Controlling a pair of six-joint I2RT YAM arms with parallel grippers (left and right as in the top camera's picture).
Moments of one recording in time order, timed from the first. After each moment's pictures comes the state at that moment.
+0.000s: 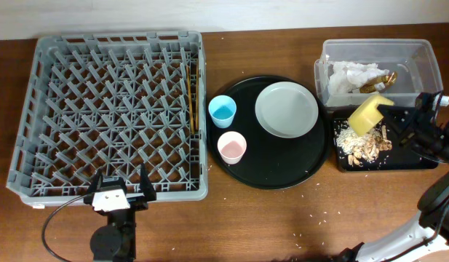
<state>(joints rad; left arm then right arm) -0.07 0.01 0.01 -0.06 -0.18 -0.04 -0.76 1.98 1.39 -1.38 -1.51 -0.47</state>
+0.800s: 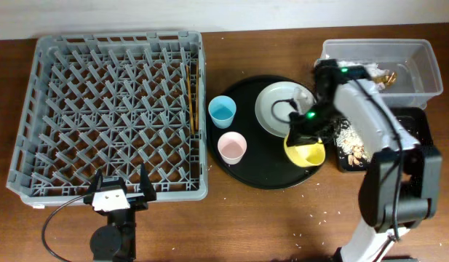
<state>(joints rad) -0.07 0.01 0.01 -0.06 -0.18 -0.04 0.12 1.91 1.51 -1.30 -0.39 -0.02</state>
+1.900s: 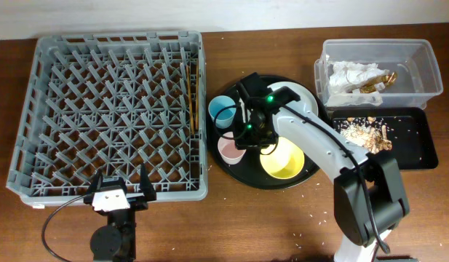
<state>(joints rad) -0.07 0.01 0.01 -0.06 -0.18 -0.04 0.49 1.91 1.47 -0.95 -0.25 0.41</state>
